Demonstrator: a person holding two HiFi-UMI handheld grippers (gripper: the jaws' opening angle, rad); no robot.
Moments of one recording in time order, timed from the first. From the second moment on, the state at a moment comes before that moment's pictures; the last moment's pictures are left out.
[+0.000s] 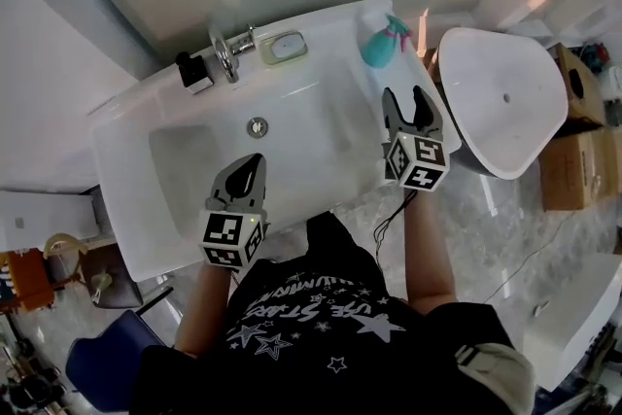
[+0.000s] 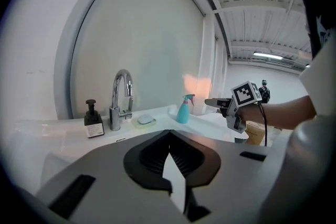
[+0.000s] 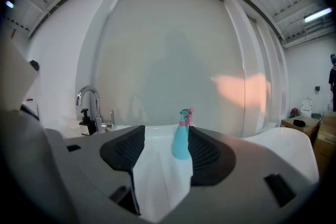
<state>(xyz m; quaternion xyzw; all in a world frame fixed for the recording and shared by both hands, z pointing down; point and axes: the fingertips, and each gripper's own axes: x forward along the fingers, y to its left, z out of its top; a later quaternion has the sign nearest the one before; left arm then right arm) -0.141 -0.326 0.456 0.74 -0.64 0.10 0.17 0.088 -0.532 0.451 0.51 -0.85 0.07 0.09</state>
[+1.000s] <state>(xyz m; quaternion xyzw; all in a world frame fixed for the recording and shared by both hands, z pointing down) -0.161 -0.076 0.459 0.81 -0.55 0.09 0.16 0.101 -0.184 0.439 0.59 -0.79 0.10 0.10</state>
